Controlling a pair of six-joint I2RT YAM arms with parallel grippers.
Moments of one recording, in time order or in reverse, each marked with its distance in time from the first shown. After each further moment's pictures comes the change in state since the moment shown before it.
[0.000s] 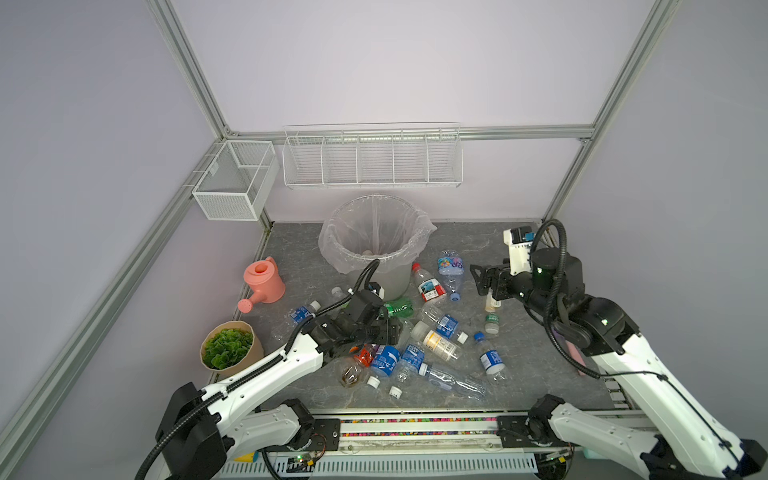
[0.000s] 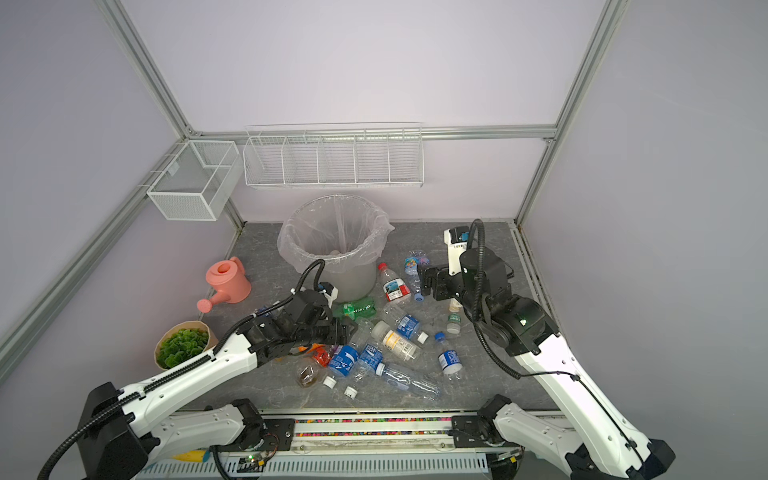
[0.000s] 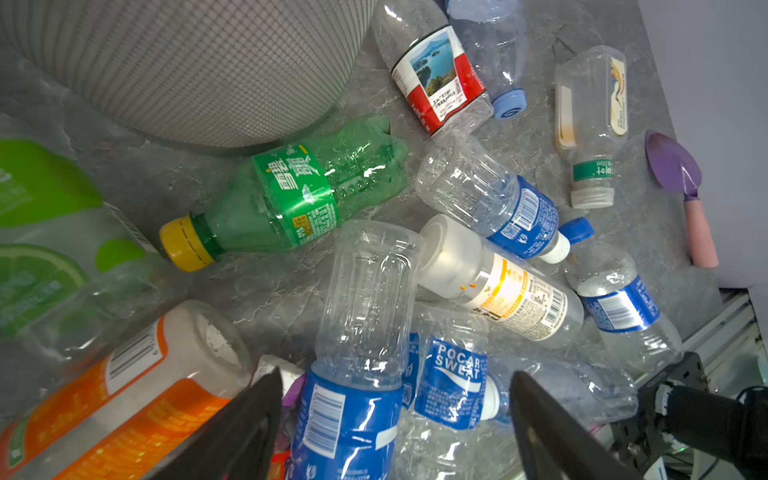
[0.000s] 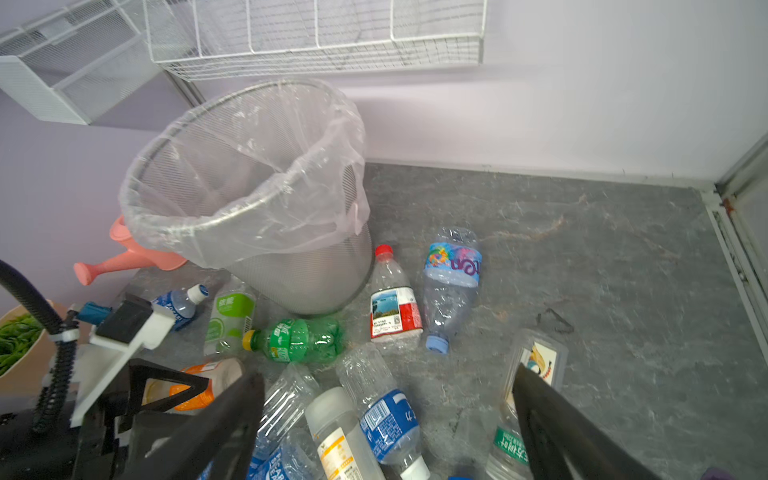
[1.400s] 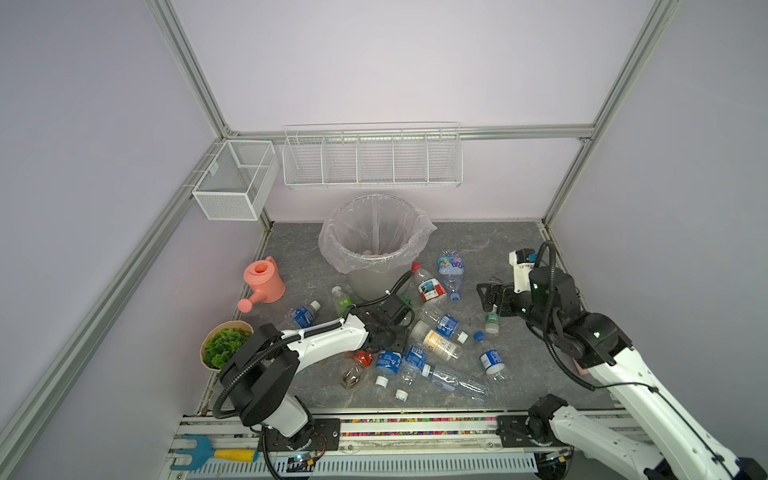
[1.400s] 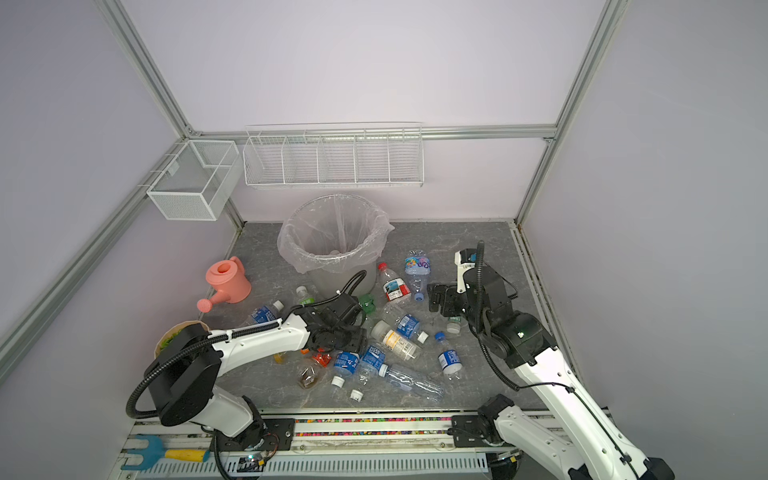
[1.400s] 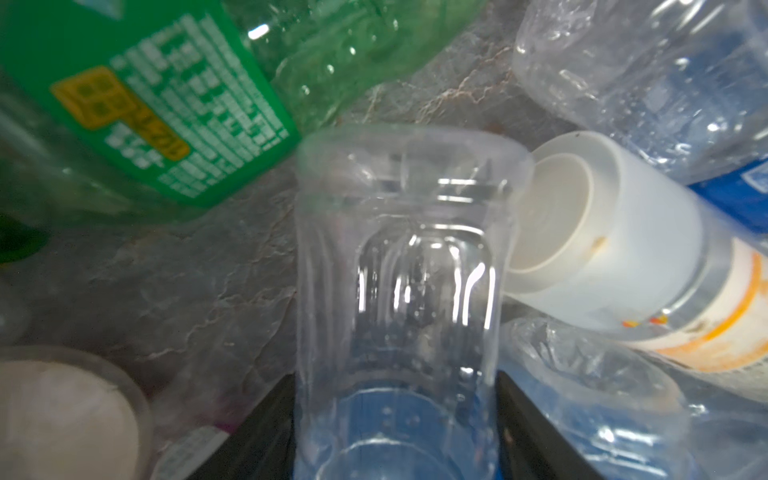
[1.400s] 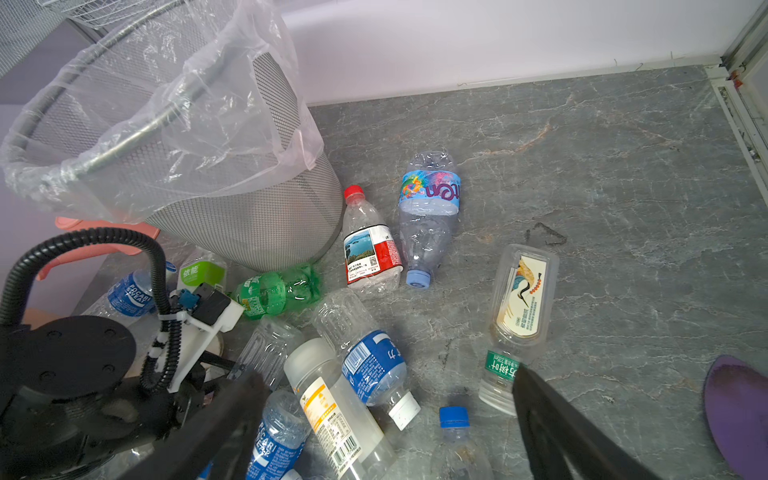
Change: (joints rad) left arm -0.054 0.404 0.078 0.006 -0.010 0.020; right arm -0.066 -0.083 -0.171 -0.018 -0.045 0.094
